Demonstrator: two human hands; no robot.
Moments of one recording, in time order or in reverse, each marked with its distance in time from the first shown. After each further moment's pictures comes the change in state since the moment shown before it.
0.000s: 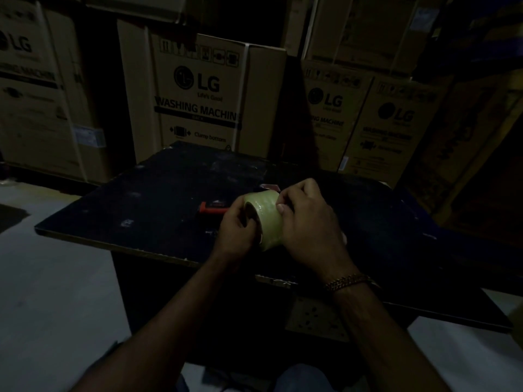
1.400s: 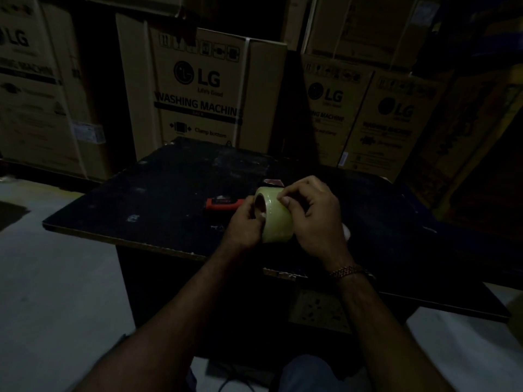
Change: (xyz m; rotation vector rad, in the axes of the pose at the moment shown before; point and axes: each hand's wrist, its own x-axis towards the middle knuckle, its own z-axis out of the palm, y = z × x) left_hand 0.005 0.003 0.002 -0.003 -0.114 -0.201; right_hand 0.003 0.012 0.016 0.330 0.163 -0.030
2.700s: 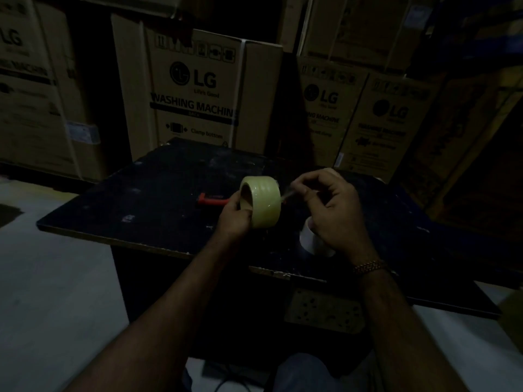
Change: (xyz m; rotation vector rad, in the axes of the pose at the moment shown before) left_hand 0.019 0.004 -0.002 -0.190 0.112 -0.107; right_hand 0.009 -0.002 -0.040 0.163 0.000 0.008
